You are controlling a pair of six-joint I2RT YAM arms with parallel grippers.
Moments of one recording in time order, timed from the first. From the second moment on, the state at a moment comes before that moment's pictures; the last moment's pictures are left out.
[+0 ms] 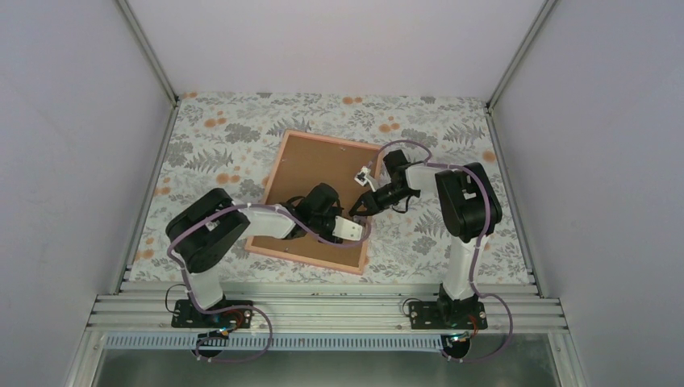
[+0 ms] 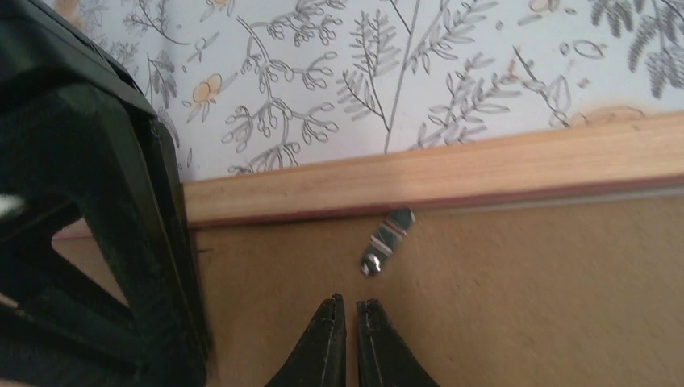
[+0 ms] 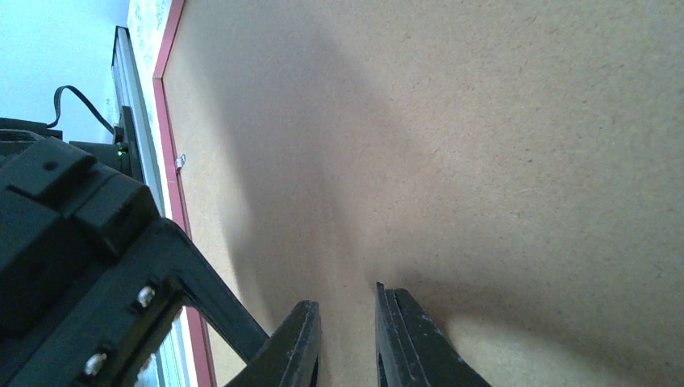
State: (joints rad) left arm -0.86 1.82 0.84 0.16 0.37 0.86; right arm 0.34 1.99 1.10 -0.55 -0.94 -0.24
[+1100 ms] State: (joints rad) left arm -0.73 1.67 0.87 0.05 0.40 0.77; right arm 0.34 1.96 1.11 -0.56 -0.91 -0.24
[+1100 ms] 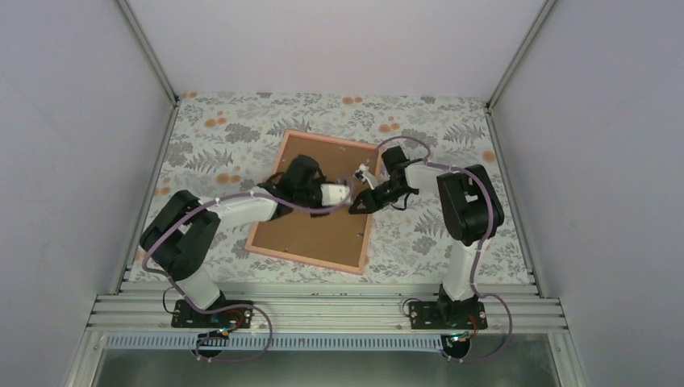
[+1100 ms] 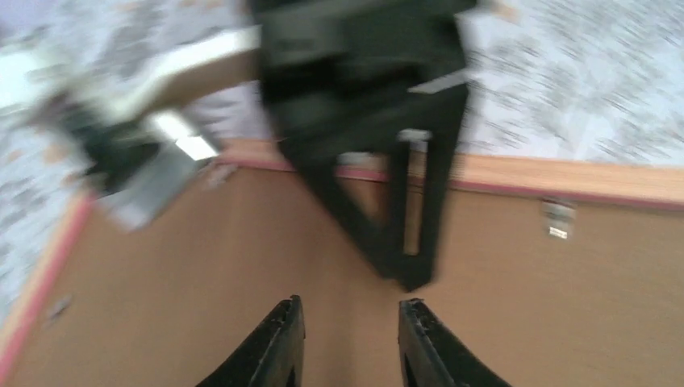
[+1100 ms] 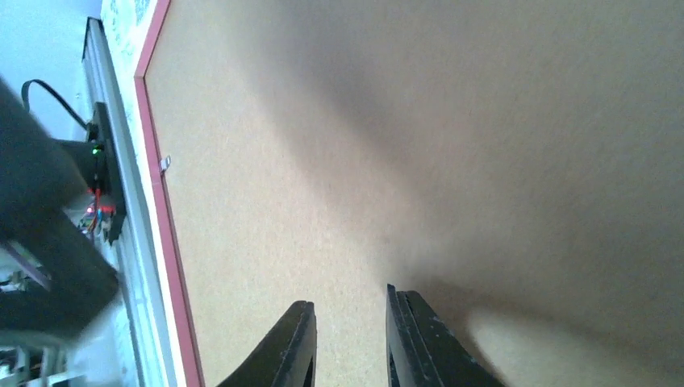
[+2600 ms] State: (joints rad) left arm -0.38 2.61 2.27 -0.60 0.57 0.84; right arm 0.30 2.17 1.51 -0.39 -0.56 -0.08
